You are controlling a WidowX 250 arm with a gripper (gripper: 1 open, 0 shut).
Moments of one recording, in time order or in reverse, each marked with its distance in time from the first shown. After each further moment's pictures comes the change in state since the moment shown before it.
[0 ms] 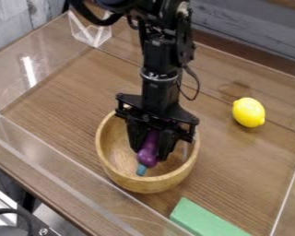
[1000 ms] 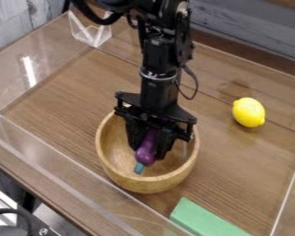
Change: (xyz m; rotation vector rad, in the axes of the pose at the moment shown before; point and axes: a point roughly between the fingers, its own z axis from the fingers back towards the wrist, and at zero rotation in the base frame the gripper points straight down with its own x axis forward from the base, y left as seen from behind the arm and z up) arm 0.003 0.005 -0.001 0.012 0.004 -0.013
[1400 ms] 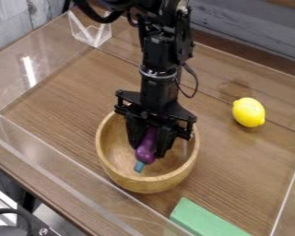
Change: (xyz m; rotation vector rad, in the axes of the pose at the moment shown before) arm 0.001 0.001 0.001 0.000 -0.003 -0.006
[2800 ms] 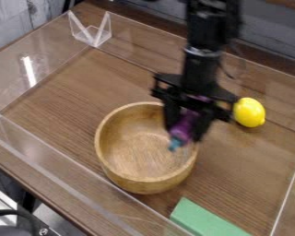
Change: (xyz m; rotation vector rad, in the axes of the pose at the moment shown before) arm 0.021 -0.024 0.030 -0.021 -0.007 0.003
